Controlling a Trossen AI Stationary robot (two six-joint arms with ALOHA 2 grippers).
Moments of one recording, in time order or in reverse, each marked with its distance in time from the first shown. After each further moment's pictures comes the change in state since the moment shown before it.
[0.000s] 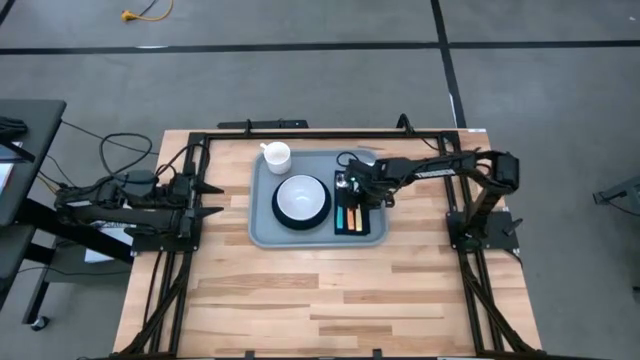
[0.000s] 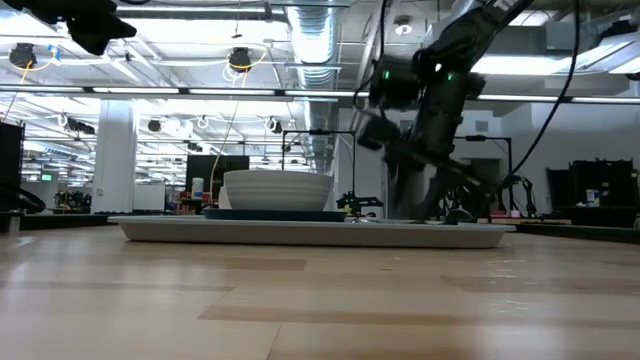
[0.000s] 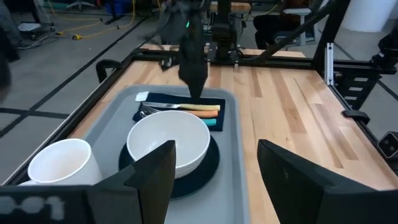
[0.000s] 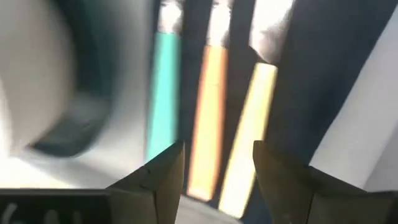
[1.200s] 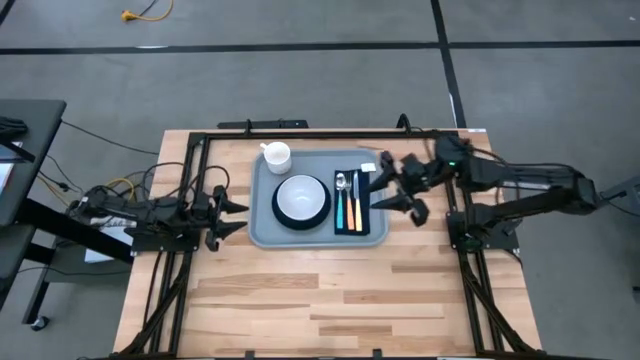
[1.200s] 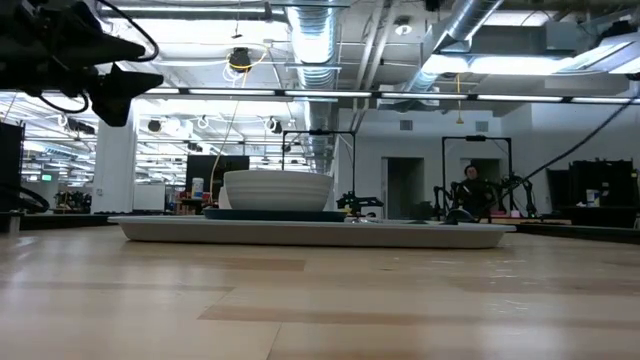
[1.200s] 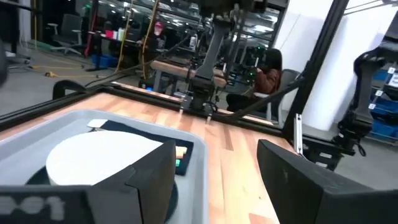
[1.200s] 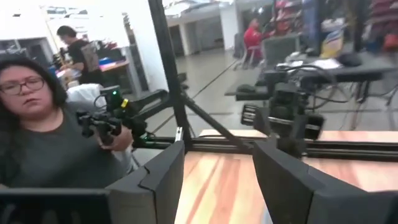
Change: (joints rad) left arm -0.162 -0.218 -0.638 0.777 -0.127 -0.162; right arm 0.111 -0.721 -0.169 0.660 -0.351 -1.049
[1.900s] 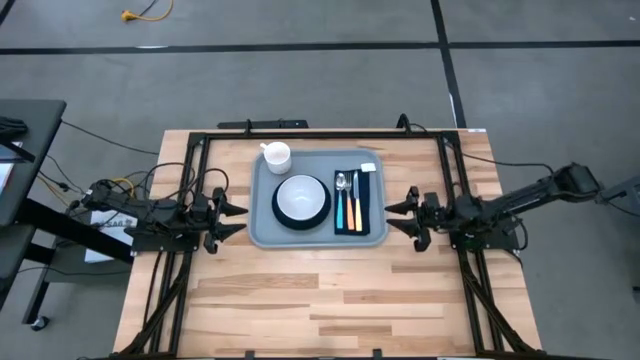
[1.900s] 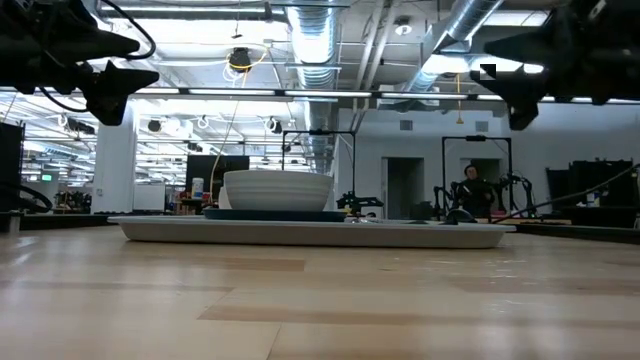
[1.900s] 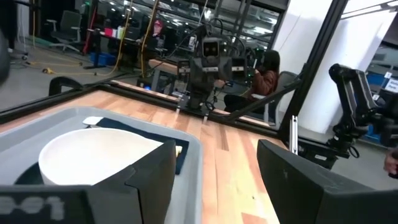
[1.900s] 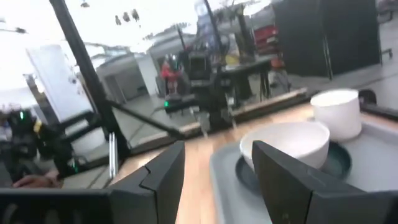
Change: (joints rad) left arm -0.100 0.005 -0.002 0.008 -0.095 -0.019; right arm 0.352 -0.254 -0.856 0.739 0.790 0.142
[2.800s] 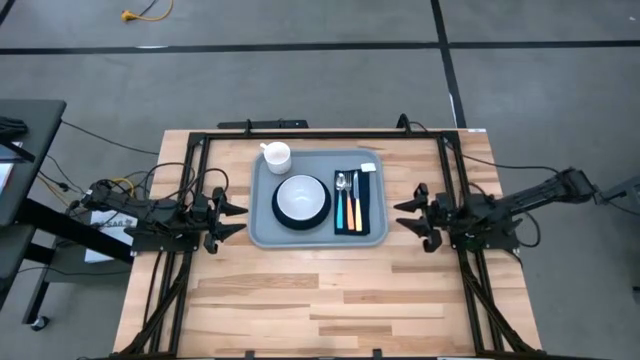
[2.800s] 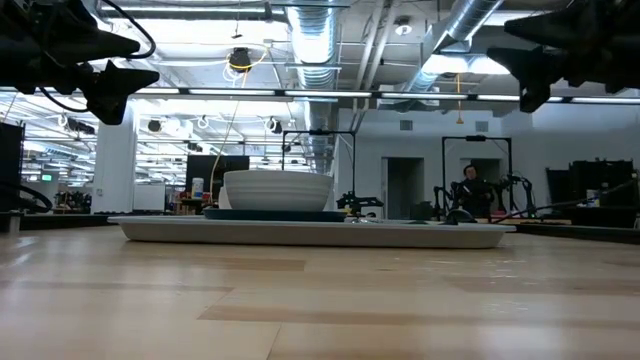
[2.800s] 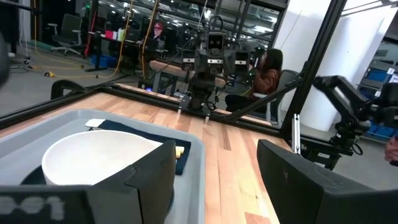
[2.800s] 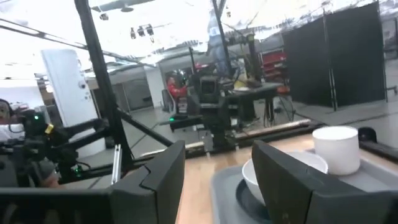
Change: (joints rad) left arm 0.000 0.000 -0.002 0.000 -0.001 0.023; right arm 0.050 -0.266 -0.002 -0.186 0.022 -0.118
